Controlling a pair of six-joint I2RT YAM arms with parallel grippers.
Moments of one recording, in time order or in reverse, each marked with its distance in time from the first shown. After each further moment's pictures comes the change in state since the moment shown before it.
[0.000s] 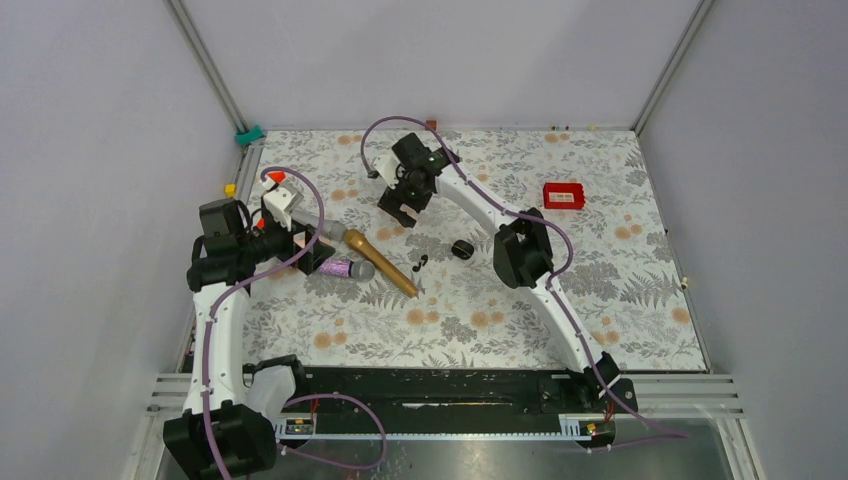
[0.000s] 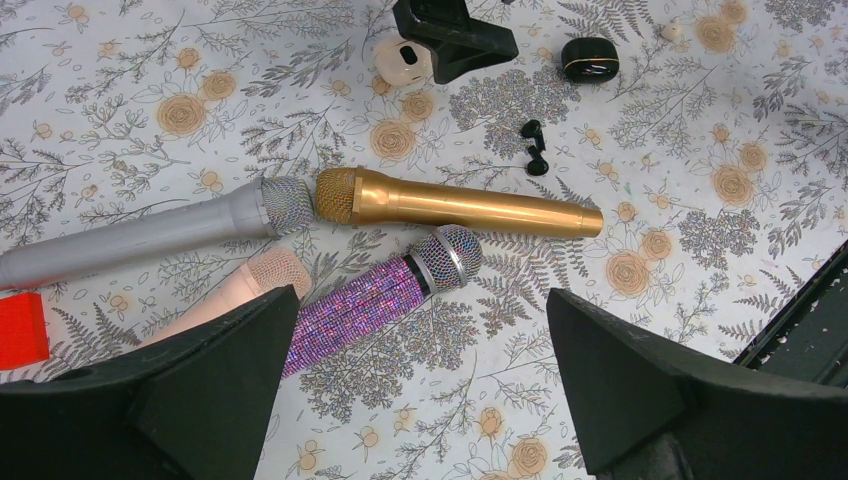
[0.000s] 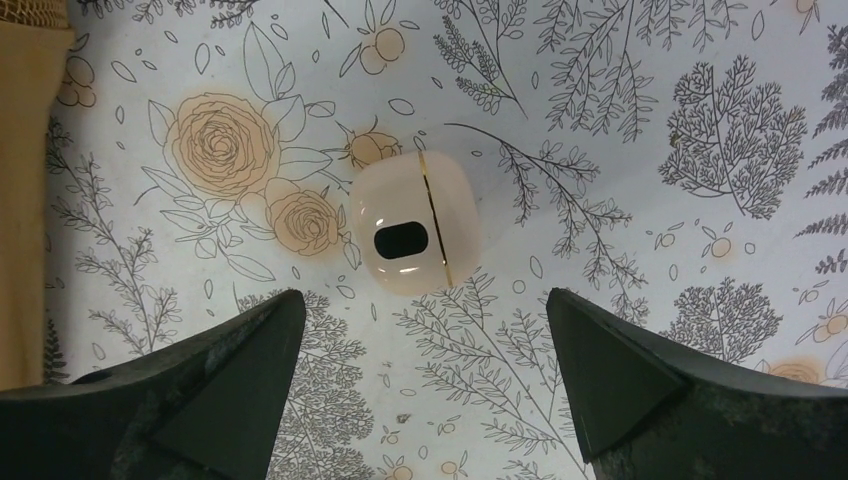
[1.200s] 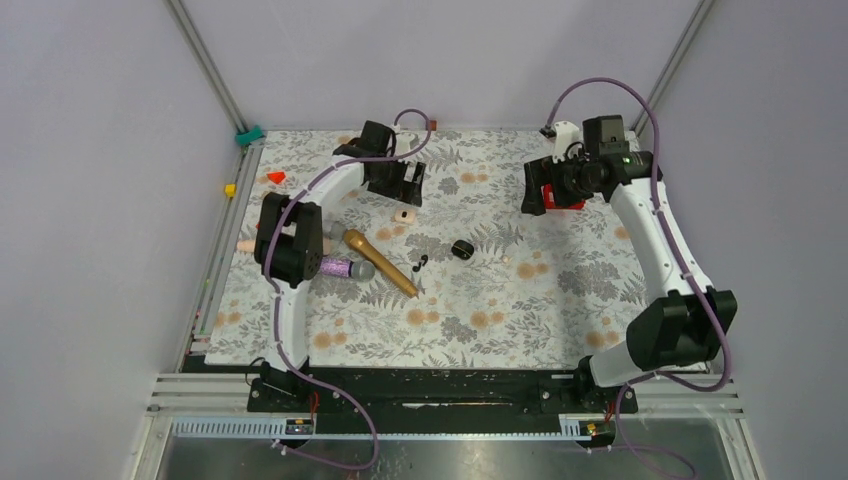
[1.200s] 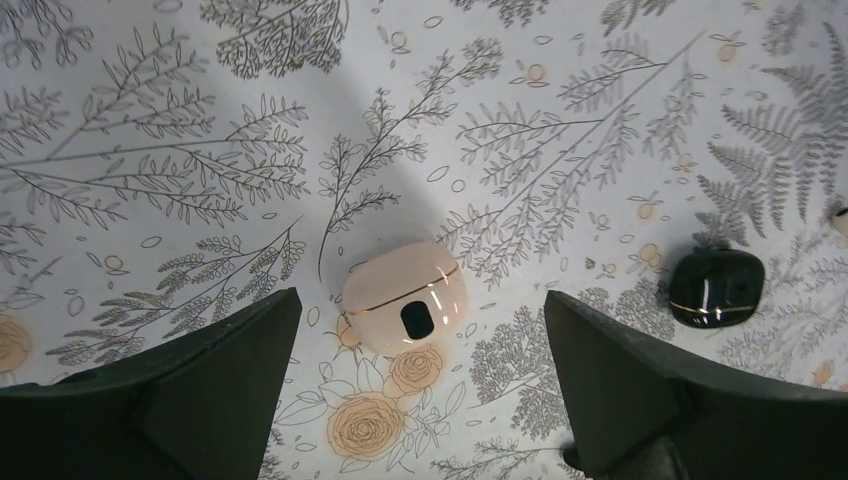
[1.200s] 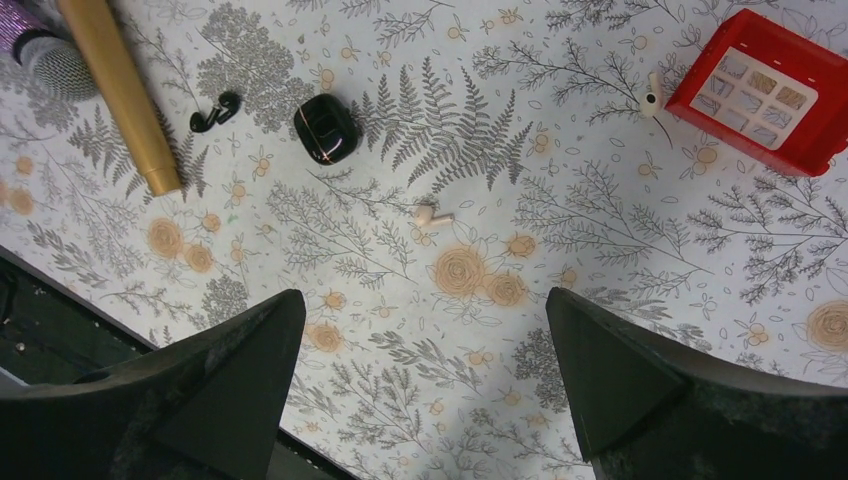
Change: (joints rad) left arm -0.561 1.213 0.900 0.055 -0.497 -0.402; right arm -0.560 -1.067 -0.962 0.001 -0.217 0.249
